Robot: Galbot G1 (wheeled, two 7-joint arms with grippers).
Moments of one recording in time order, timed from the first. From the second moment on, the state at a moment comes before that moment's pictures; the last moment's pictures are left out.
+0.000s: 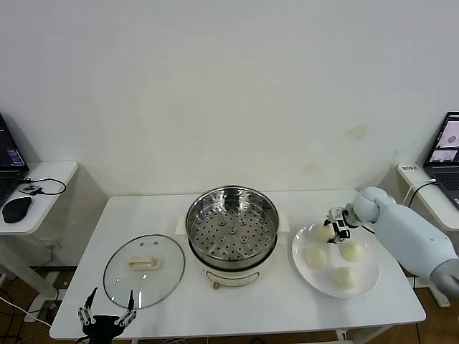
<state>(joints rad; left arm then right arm) 1.86 -1.34 -0.64 -2.08 0.11 0.00 -0.21 -0.11 0.83 -0.60 0.95 -0.30 -0.02 -0.97</state>
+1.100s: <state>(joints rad) 1.86 -1.31 -0.65 -2.10 0.09 0.00 -0.20 0.51 0.94 -1.11 1.23 0.18 -0.01 -0.93</state>
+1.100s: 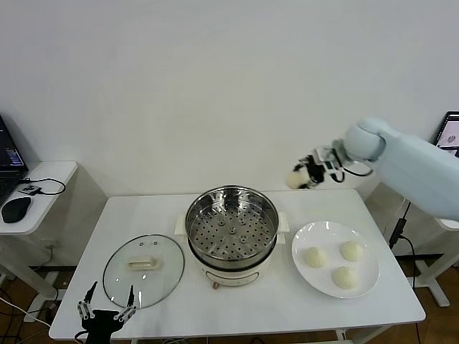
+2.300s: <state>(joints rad) 1.84 -1.32 -0.66 -2.09 0.09 0.00 -0.20 0.45 1.32 -1.30 0.98 -0.16 0.44 -0.87</state>
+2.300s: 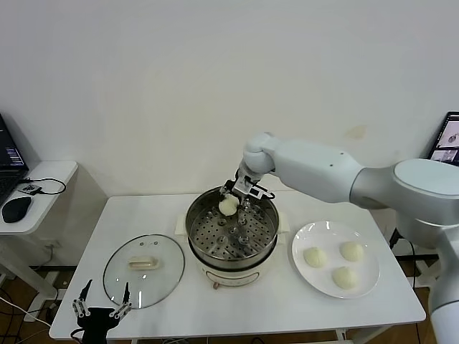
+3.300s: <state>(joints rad) 1.85 -1.29 -0.66 -2.14 0.09 0.02 -0.19 0.65 0.75 -1.30 1.52 0.15 -0.12 -1.01</state>
